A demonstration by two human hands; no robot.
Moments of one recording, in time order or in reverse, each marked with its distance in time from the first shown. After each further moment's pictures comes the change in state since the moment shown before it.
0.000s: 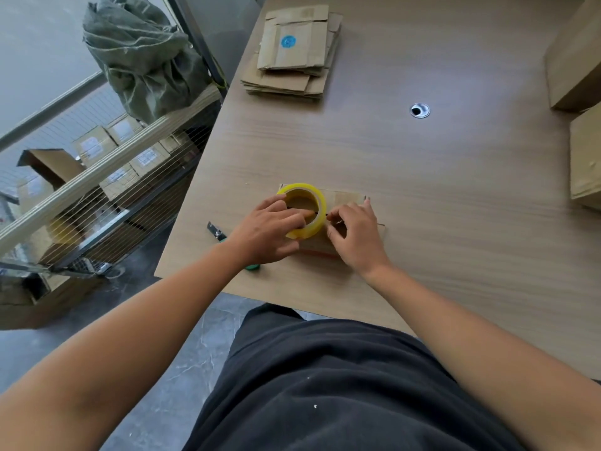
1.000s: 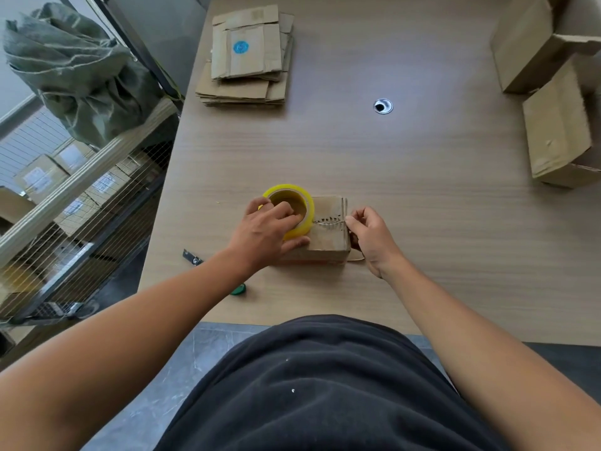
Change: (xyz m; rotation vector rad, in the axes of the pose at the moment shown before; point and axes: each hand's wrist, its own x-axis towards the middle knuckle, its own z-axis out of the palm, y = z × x) left_hand 0.047 -0.009 0.015 0.119 0.054 -0.037; right_hand 0.012 0.035 -0.023 0.791 0.046 0.755
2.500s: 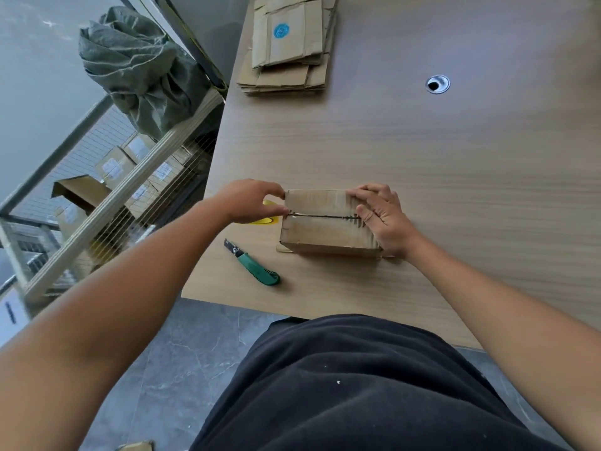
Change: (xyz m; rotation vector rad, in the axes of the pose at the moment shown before) left_hand 0.025 -0.099 -0.048 -0.136 -0.722 -0.399; right_hand 0.033 -0.004 0.010 -0.593 -0.276 -0.523
